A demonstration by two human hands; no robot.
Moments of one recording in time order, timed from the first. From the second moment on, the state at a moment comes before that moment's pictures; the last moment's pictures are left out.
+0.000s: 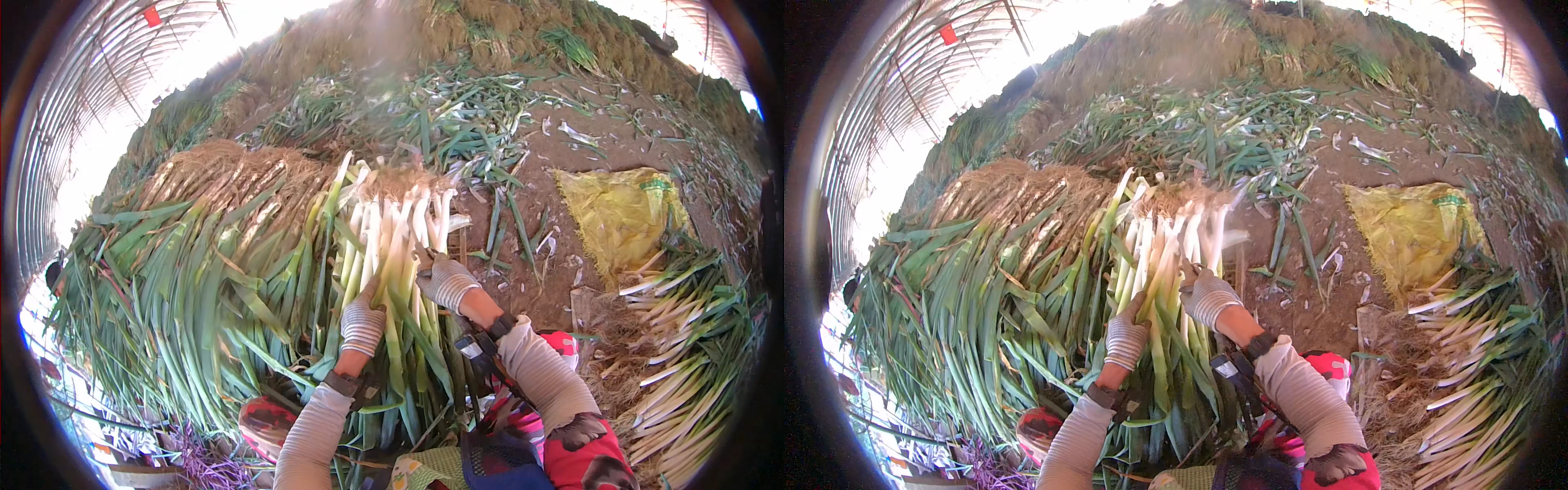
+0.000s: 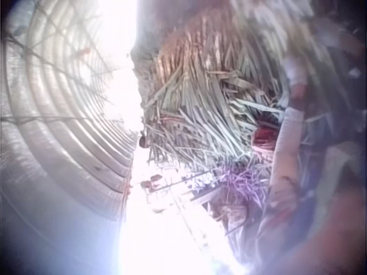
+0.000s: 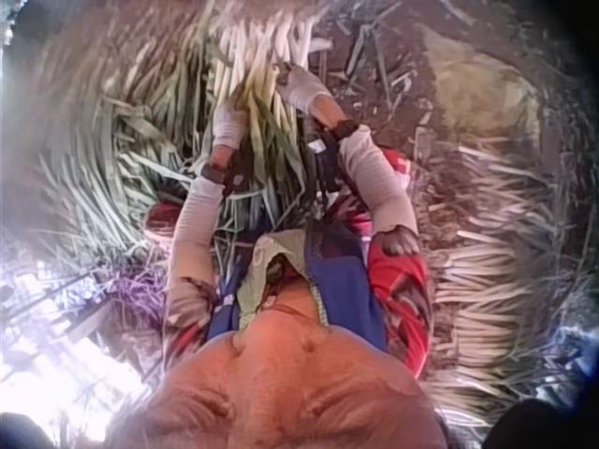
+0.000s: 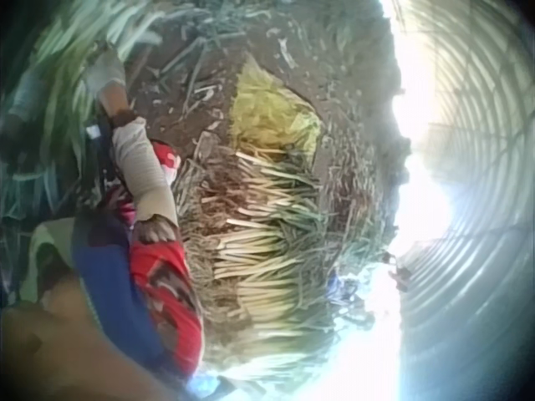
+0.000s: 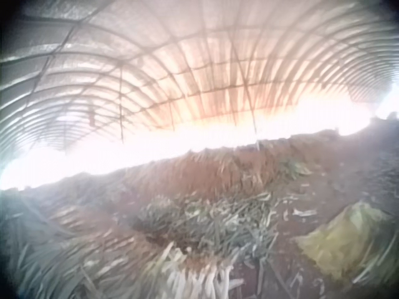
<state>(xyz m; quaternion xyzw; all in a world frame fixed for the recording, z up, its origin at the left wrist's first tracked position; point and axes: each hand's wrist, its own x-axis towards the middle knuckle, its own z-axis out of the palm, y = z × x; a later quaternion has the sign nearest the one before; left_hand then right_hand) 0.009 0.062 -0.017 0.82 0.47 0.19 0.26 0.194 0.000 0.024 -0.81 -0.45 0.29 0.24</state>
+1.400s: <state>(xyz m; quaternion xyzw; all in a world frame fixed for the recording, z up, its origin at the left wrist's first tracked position) -0.068 0.167 0.026 0.79 0.59 0.10 0.15 0.146 -0.023 0.053 -0.67 -0.59 0.37 0.26</state>
